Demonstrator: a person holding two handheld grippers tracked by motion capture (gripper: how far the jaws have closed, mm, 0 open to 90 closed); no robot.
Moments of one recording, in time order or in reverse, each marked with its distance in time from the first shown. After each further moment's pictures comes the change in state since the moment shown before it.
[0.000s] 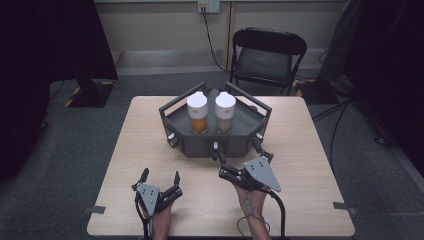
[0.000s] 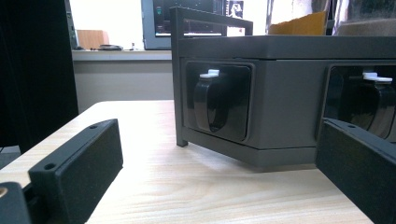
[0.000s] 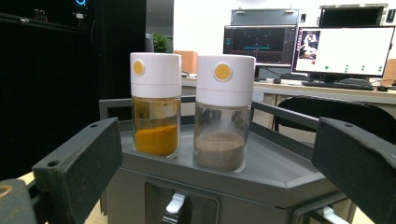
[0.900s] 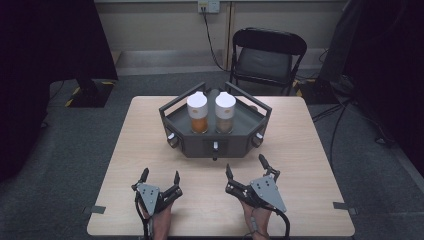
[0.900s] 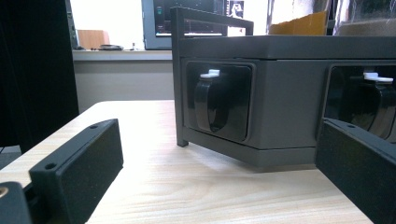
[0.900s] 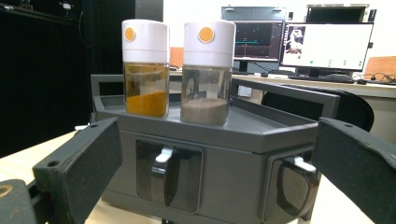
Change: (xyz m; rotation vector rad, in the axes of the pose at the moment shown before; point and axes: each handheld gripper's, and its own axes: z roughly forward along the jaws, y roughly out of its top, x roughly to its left) left arm 0.000 0.000 0.000 0.000 0.002 0.000; right arm 0.005 -0.030 -0.035 0.013 -0.047 -0.014
